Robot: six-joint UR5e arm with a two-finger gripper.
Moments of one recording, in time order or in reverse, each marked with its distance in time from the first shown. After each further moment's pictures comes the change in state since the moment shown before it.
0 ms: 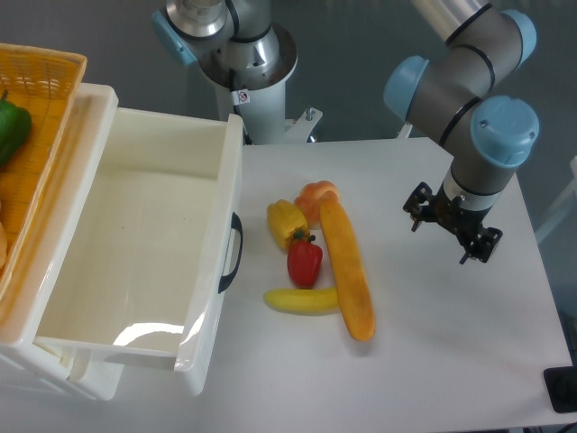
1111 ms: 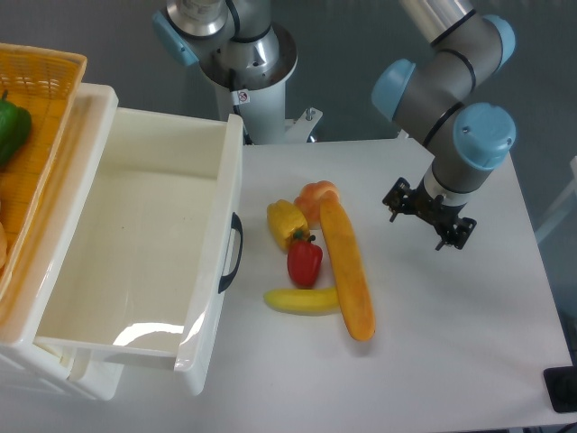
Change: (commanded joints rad) arm -0.011 0.028 -0.143 0.023 -0.018 -0.322
